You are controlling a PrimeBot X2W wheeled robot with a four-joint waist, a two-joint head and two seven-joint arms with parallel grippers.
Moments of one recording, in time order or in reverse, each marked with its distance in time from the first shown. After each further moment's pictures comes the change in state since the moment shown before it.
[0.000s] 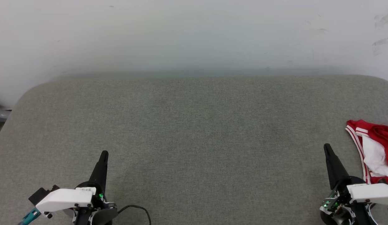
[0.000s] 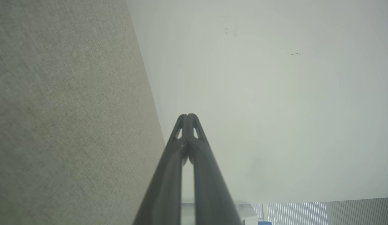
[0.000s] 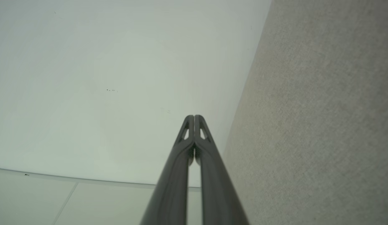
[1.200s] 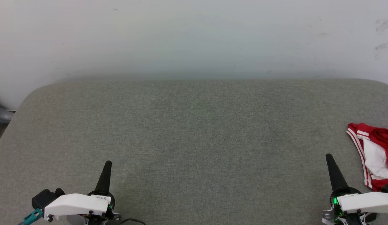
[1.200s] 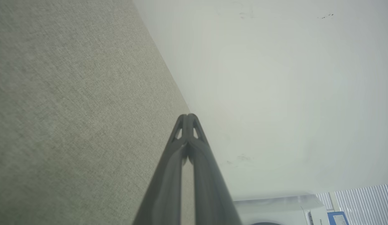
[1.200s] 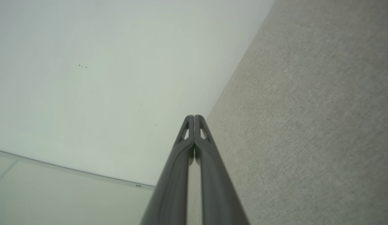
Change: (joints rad) left arm 0.045 0.000 -0.034 -0.016 0.305 0.036 -0.073; right arm 0.061 0.000 0.009 -0.033 -0.289 0.000 -0.078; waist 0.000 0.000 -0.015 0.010
